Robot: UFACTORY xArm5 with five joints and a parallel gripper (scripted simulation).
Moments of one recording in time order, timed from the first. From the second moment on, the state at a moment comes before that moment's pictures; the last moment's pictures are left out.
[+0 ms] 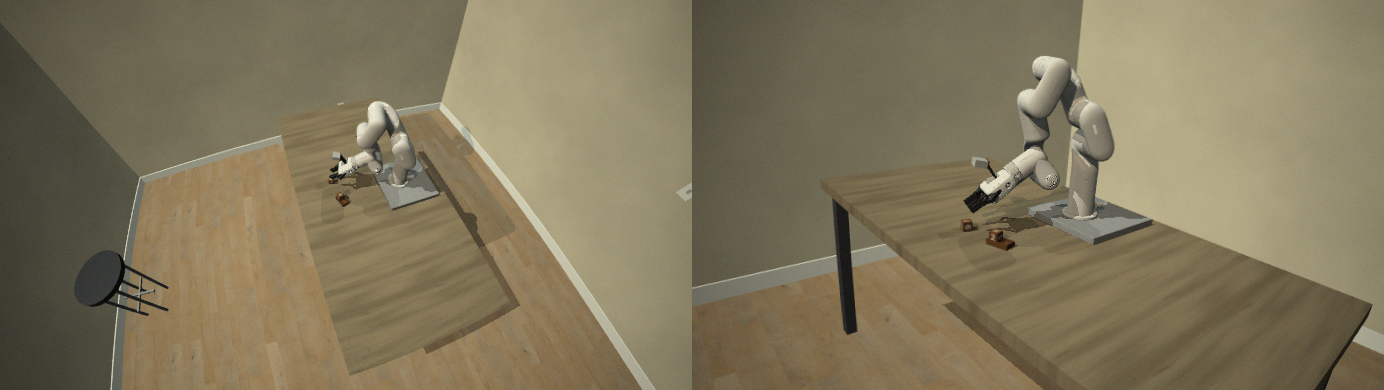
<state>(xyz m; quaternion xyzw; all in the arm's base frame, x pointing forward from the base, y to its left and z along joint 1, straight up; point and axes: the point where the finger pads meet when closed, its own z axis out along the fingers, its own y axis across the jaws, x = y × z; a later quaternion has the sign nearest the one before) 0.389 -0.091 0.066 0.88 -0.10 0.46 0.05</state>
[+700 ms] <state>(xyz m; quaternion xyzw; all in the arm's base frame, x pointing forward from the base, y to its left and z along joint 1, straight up) 0.389 -0.091 0.036 0.88 -0.10 0.46 0.05</state>
